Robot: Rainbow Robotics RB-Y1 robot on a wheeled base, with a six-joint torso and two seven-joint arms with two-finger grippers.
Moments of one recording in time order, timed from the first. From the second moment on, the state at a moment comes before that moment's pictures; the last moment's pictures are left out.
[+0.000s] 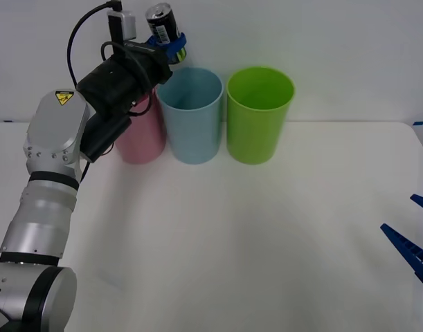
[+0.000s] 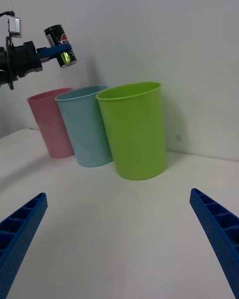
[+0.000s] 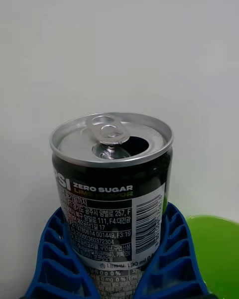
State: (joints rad) right arm 0.35 -0.40 -0.52 -1.66 0.96 -1.22 0.00; left arm -0.71 0.18 0.13 -1.23 -1.58 -0.51 0.36
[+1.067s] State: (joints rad) right arm 0.35 -0.40 -0.52 -1.66 0.96 -1.22 0.00; left arm -0.75 0.18 0.06 -1.21 -1.60 -0.46 0.38
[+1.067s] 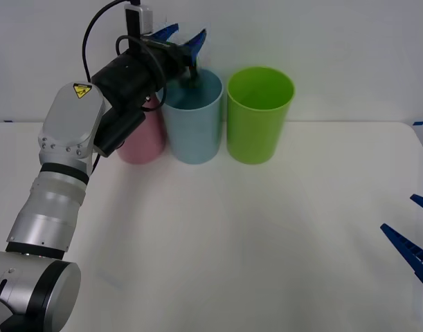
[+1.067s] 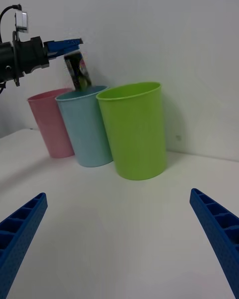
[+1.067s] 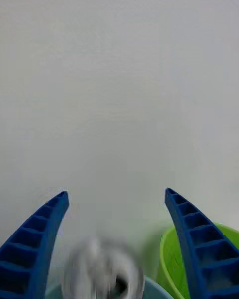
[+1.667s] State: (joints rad) right arm 0.35 -0.40 -0.52 -1.66 0.96 -1.22 0.00; left arm -0.74 0.18 0.06 -1.20 -1.57 -0.46 0.38
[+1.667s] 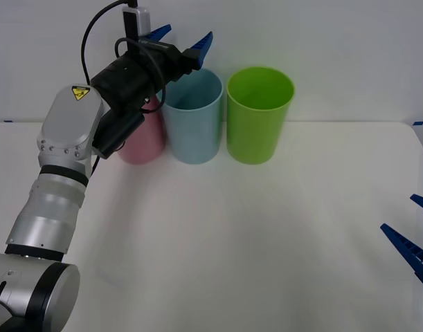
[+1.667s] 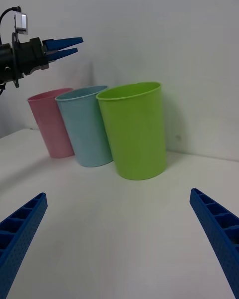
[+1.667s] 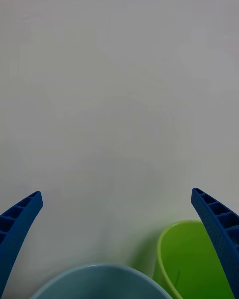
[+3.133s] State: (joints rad) right arm 0.35 -0.40 -0.52 -1.66 0.96 -1.22 0.00; left arm -0.35 0.42 0.06 -1.49 -1.12 -0.69 0.31
